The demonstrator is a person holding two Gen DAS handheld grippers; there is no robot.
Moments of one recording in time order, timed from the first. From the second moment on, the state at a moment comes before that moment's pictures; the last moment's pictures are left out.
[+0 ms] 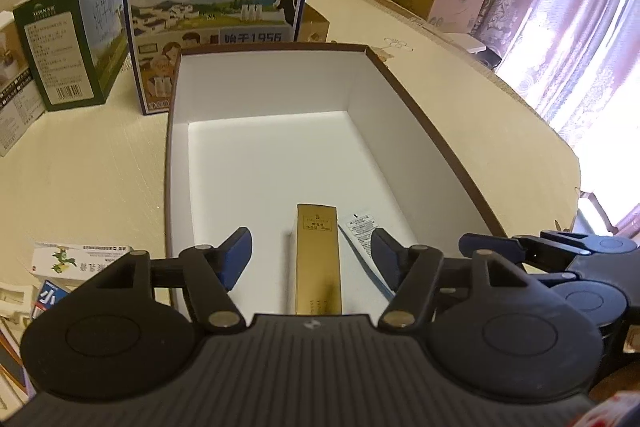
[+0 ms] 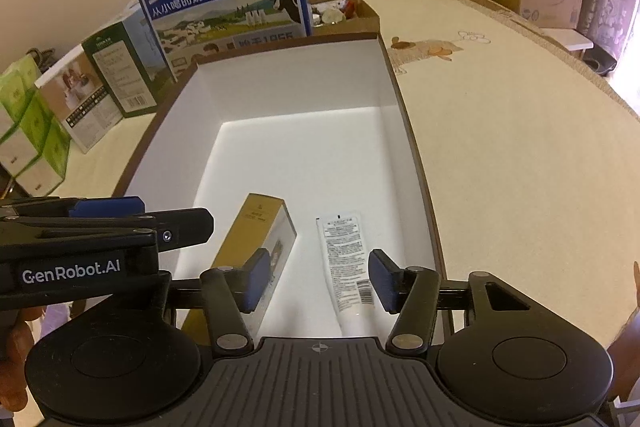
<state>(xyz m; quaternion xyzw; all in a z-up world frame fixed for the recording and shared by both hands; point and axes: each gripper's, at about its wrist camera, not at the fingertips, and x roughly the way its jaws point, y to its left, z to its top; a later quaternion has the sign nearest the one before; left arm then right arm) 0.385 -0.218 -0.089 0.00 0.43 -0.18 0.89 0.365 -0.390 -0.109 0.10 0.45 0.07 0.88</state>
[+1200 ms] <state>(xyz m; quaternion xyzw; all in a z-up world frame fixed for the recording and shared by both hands) 0.236 -0.045 -0.019 0.00 0.35 -0.09 0.93 0.271 -0.275 -0.048 0.10 0.41 0.17 0.89</state>
